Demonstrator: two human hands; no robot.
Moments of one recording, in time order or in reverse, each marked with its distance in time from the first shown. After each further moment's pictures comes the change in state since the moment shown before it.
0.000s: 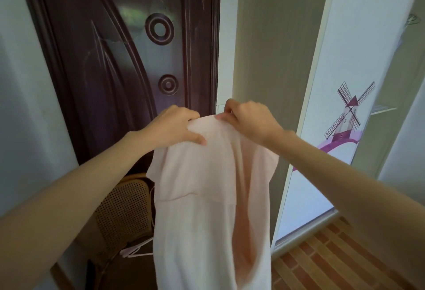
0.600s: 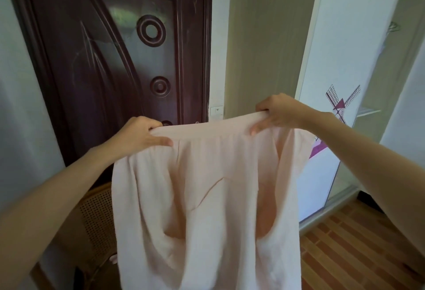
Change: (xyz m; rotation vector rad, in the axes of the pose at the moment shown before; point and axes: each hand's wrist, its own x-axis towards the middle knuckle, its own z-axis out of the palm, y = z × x) left_hand -0.022 -0.059 0.005 -0.301 0.061 -0.130; right_hand -0.012 0.076 -0.047 0.046 -0.293 0.034
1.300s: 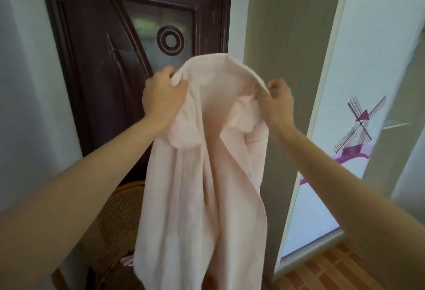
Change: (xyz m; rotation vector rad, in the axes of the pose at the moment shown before) left_hand 0.044 0.084 -0.019 -0.104 0.655 -0.153; right_hand 0.044 -0.053 0.017 0.961 0.597 0.427
